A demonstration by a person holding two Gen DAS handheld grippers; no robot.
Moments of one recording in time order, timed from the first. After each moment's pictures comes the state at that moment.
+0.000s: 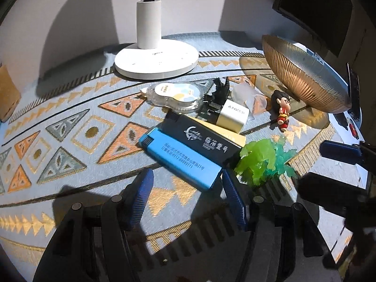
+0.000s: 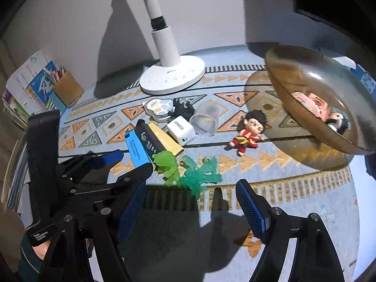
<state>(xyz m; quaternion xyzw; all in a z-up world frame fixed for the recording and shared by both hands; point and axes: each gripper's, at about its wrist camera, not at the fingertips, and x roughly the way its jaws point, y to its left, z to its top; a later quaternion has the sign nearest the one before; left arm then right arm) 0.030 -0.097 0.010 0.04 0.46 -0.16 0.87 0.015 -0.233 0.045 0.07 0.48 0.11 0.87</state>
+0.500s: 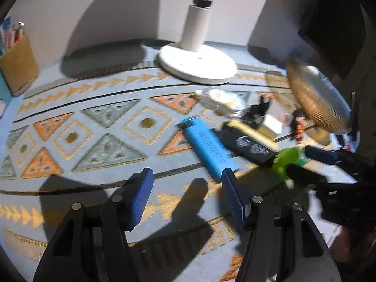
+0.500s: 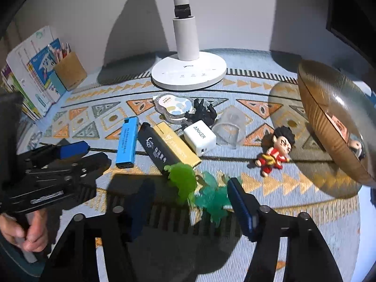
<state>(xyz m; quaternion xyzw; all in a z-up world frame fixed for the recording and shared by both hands) 0.038 -0.031 0.021 -0.03 0.47 -0.16 0.87 0.041 -0.198 0.030 0.00 0.47 0.12 0.87</state>
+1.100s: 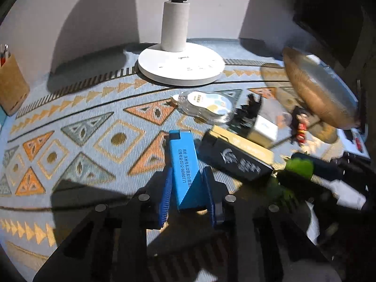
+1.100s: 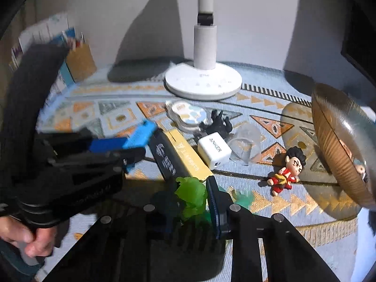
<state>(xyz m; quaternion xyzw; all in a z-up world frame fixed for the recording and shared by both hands) 0.045 -0.065 0.019 0.01 0.46 -0.15 0.87 0.032 -0.192 0.039 -0.01 0.42 0.17 0.89</state>
